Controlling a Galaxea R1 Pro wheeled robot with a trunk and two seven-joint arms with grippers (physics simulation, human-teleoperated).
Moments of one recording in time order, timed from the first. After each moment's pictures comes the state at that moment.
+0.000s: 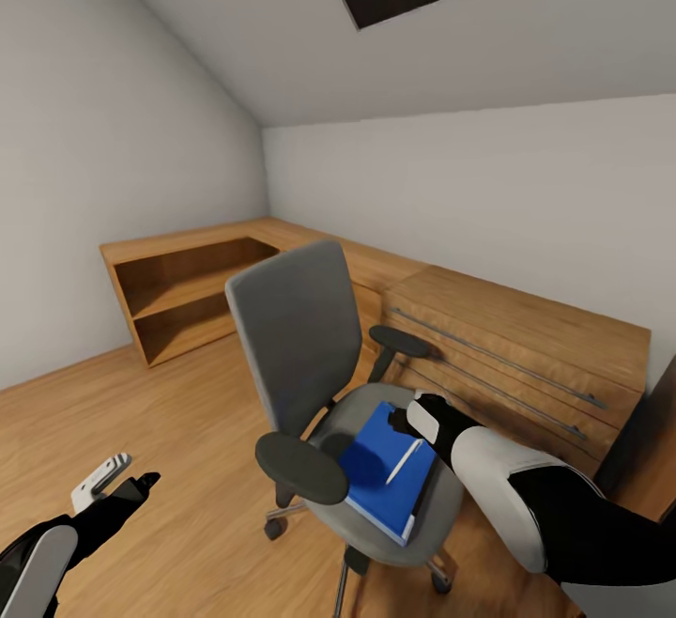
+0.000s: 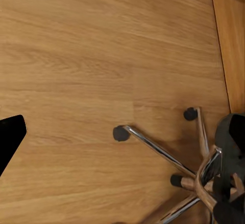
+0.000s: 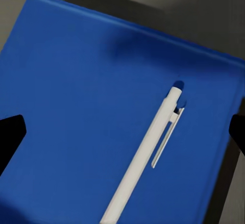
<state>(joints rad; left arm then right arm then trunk) -0.15 0.16 0.27 -1.44 0.92 0.63 0.45 -1.05 0.13 0.11 -0.07 -0.43 0.38 -0.32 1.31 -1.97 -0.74</state>
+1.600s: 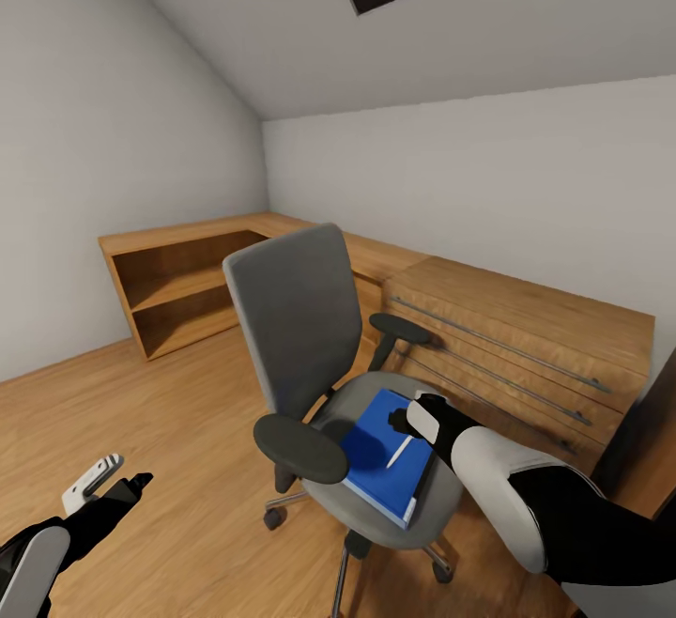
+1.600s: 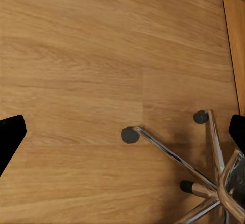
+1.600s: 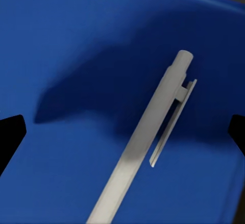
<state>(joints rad) -0.15 0.16 0.31 -1.44 0.92 0.63 0.45 -1.05 0.13 0.12 -0.07 -0.43 0.37 -0.32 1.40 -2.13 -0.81</state>
